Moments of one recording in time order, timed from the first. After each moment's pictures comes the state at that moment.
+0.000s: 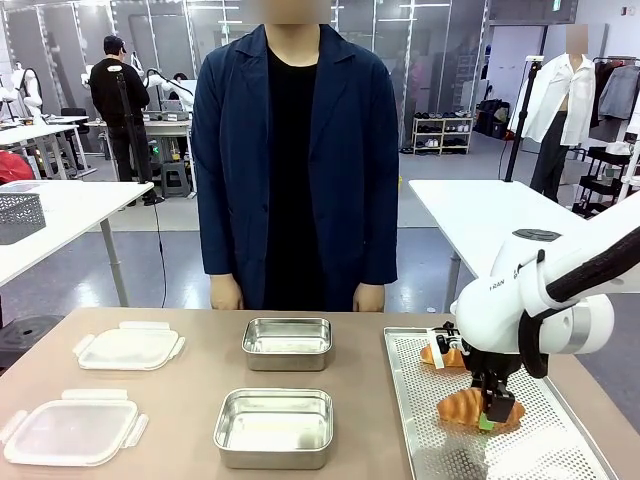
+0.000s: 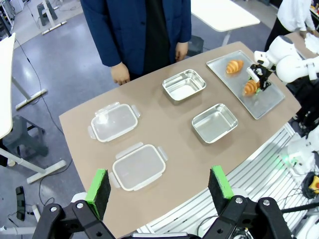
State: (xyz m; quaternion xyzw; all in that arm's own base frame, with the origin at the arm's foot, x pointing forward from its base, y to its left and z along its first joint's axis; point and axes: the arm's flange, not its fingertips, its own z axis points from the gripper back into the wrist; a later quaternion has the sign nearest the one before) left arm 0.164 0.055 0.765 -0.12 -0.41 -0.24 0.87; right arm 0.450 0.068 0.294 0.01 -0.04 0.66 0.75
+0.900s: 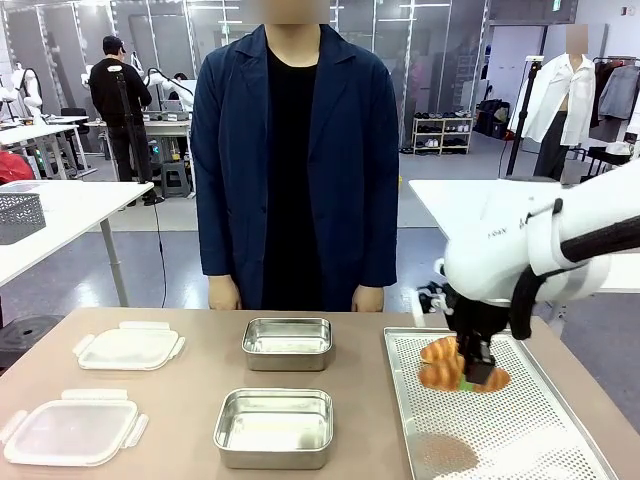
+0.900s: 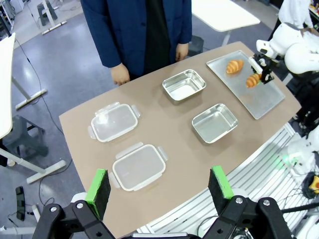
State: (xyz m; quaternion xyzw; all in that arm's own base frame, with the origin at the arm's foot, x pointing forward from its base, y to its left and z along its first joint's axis) left arm 0.164 0.055 0.765 -0.12 -0.41 -0.24 0.87; right arm 0.445 0.128 0.388 0.02 -0.04 0.65 0.76
